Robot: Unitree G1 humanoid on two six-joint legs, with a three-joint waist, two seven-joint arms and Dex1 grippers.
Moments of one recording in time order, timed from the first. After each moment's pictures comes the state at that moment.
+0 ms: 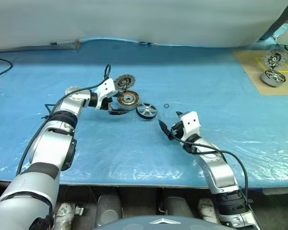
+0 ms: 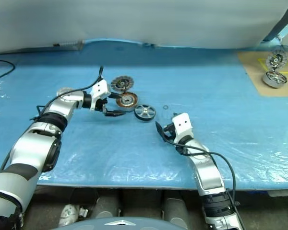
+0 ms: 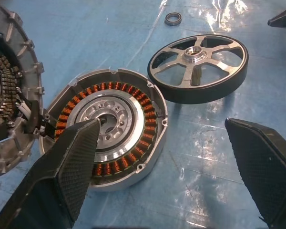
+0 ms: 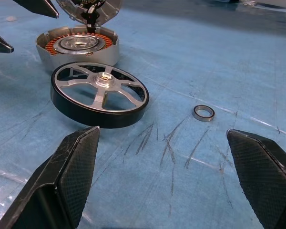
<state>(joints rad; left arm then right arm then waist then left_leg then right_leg) -1.09 0.43 -0.15 1.23 0.04 -0.28 -1.23 -0.10 -0.23 0.11 -0.17 0.09 0.29 0.31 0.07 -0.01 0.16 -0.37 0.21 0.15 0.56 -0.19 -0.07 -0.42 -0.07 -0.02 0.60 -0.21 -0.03</state>
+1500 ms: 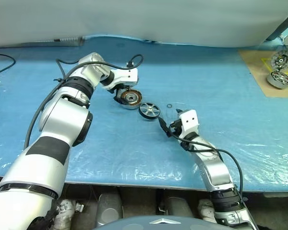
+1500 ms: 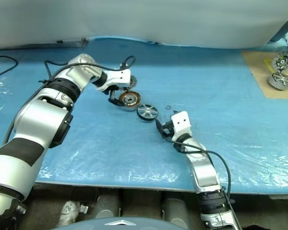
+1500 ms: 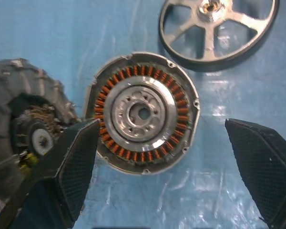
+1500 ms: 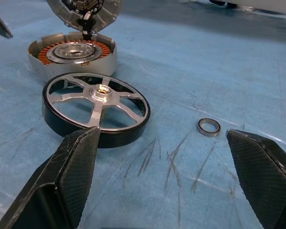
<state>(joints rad) -1.45 0.31 -0.37 1.37 0.47 -0.13 -1.26 -0.15 -0.20 0.10 -0.12 0.06 0.25 0.30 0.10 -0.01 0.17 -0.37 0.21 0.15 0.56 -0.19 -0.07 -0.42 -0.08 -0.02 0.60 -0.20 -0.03</state>
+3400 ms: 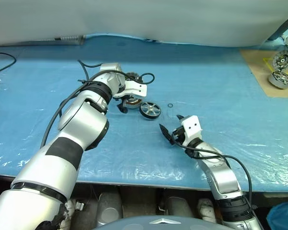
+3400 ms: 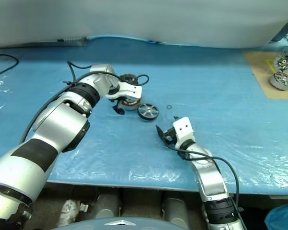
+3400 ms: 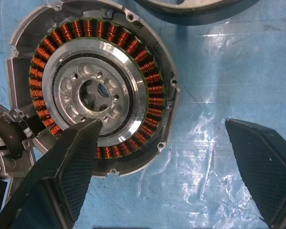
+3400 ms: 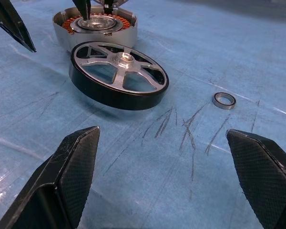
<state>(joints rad) -1.46 0.19 -0.51 1.38 0.64 0.02 -1.21 -0.05 -0.25 0.11 -0.22 0.07 0.30 0.35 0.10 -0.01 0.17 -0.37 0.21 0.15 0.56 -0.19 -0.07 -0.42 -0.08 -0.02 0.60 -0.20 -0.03</state>
